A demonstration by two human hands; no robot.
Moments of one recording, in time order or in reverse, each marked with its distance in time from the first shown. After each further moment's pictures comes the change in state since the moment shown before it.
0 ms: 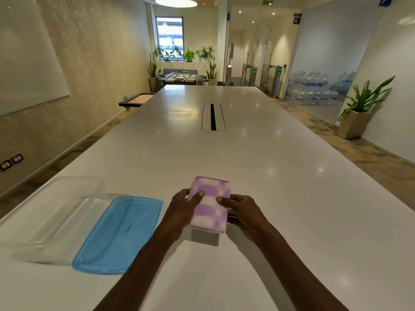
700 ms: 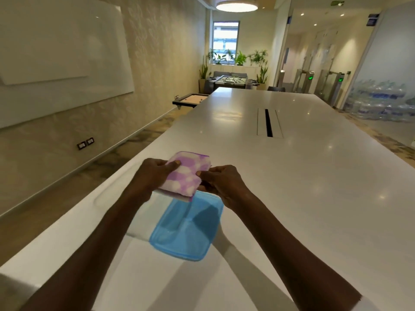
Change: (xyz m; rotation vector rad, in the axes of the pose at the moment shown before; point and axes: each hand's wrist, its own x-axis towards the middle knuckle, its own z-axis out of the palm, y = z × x) left_hand 0.001 0.026 -0.236 0.185 0.393 0.066; right_hand 0.024 -0.042 0.220 -0.007 -0.230 -0.063
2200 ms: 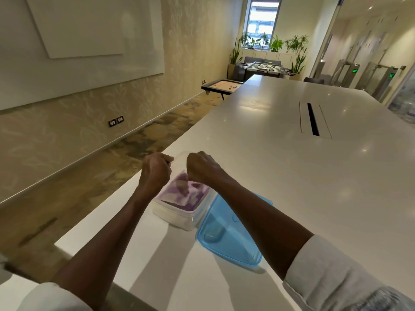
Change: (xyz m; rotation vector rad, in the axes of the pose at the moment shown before) left_hand 0.059 -0.110 -0.080 0.360 0.313 0.221; right_hand 0.075 0.034 0.162 -1.572 -0.319 -0.544
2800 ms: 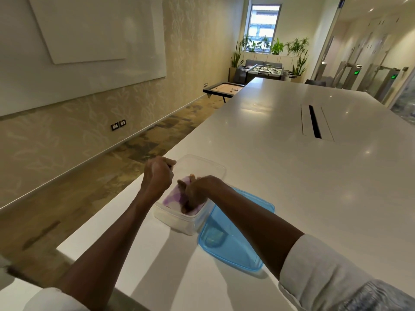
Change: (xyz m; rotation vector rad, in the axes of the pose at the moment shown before) left_hand 0.000 0.006 0.002 0.057 -0.005 -0.028; right_hand -0.005 -0.011 0.011 -0.205 -0.624 -0.230
